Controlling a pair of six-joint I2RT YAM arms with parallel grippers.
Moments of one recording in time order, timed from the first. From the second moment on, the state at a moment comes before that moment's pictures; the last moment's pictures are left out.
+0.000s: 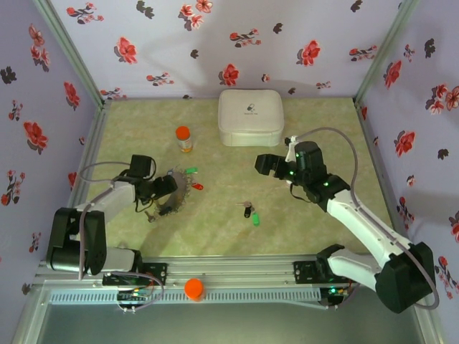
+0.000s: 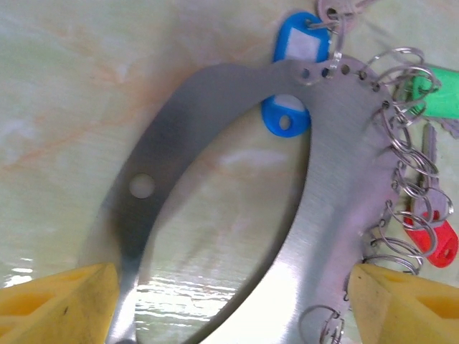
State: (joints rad) left arm -0.19 1.36 0.64 -0.39 0.15 -0.53; right arm 0.47 1.06 0.77 -0.26 -0.21 0.58
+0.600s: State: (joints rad) left arm -0.42 1.21 0.63 -0.49 0.08 -0.60; right arm 0.50 1.07 0.77 -0.27 -0.19 0.56
